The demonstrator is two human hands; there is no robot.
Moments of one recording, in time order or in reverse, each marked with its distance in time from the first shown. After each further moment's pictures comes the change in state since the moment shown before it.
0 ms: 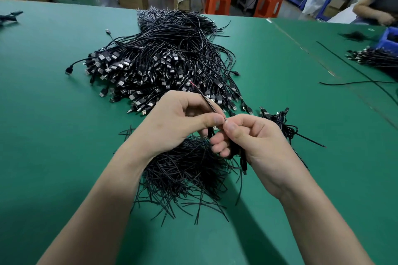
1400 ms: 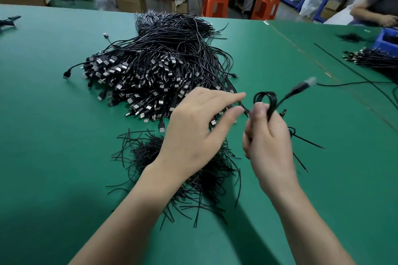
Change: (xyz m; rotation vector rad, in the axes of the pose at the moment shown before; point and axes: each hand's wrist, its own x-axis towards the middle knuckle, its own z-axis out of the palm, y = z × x) left_hand 0.002 0.000 0.047 0.659 0.377 0.412; right_hand 0.007 0.004 0.005 -0.356 0.503 -0.186
